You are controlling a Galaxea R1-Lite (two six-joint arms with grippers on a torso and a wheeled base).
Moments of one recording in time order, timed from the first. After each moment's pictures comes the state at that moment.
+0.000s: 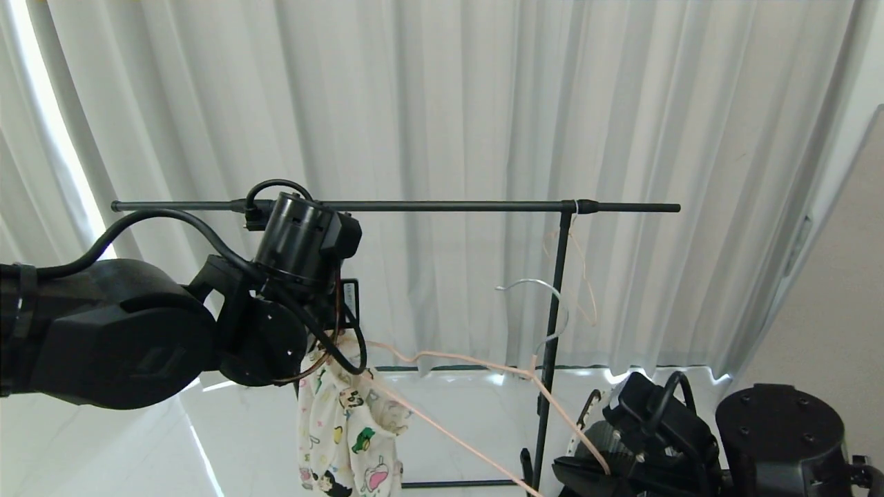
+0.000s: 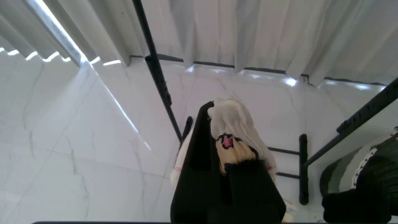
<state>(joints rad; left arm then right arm) -0.57 1.69 -1.03 0.02 0.70 -0.33 0.99 1.59 -0.37 -0.72 -0.01 0.16</state>
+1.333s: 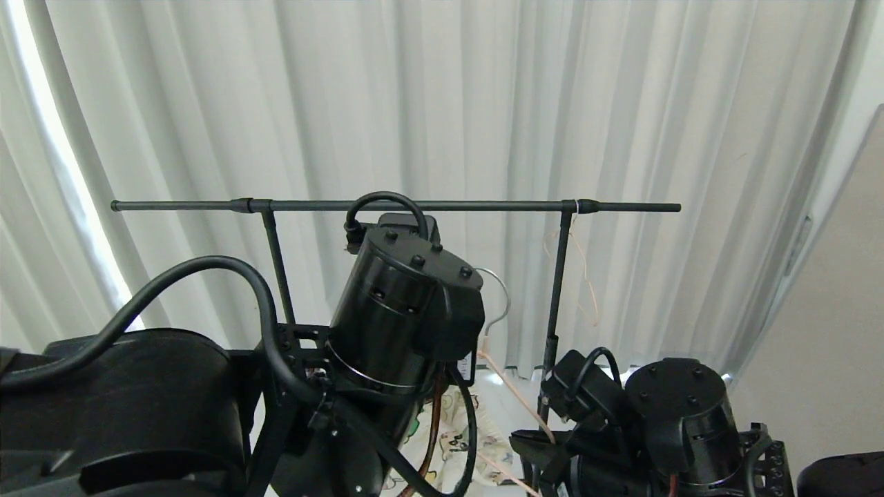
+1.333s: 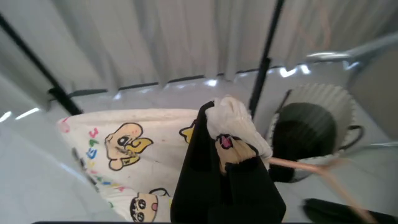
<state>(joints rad) -0.97 1.69 -1.03 -0.13 0.70 -0.33 0.99 1.77 -0.53 -0.75 -0.03 0.16</state>
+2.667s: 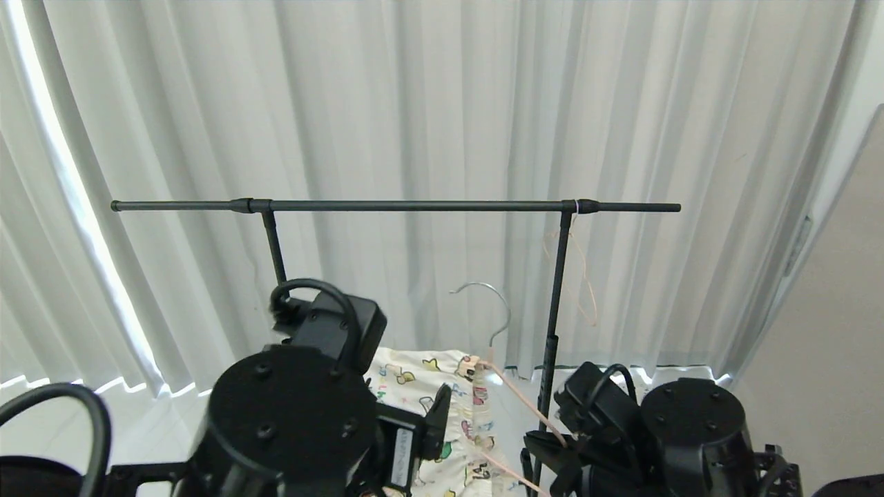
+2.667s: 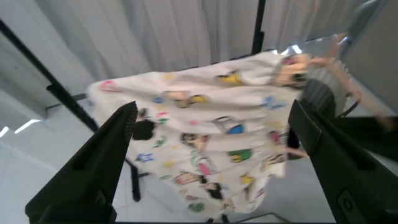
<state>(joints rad) -1.05 1.49 -0.68 -0.21 0.69 -0.30 1.00 1.77 -0.42 -0.88 -0.13 0.12</state>
